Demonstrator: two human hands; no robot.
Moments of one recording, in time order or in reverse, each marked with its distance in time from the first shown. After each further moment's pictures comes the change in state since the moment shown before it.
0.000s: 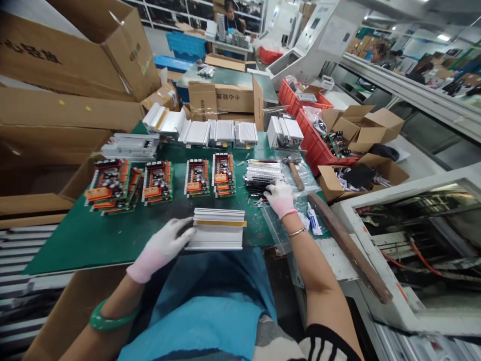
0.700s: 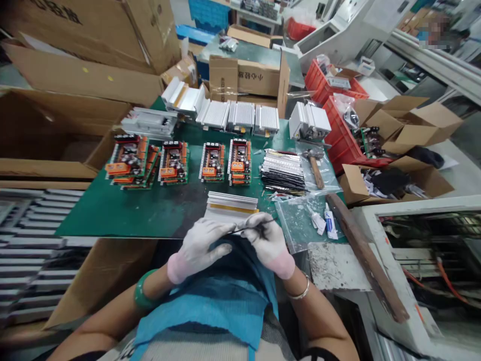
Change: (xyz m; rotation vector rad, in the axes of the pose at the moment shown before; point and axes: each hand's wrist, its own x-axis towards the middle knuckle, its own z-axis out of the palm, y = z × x) left_hand -0.029 0.046 0.035 0.023 0.165 0.683; right_hand -0.113 -0.105 -0.034 1.437 -0.100 0.012
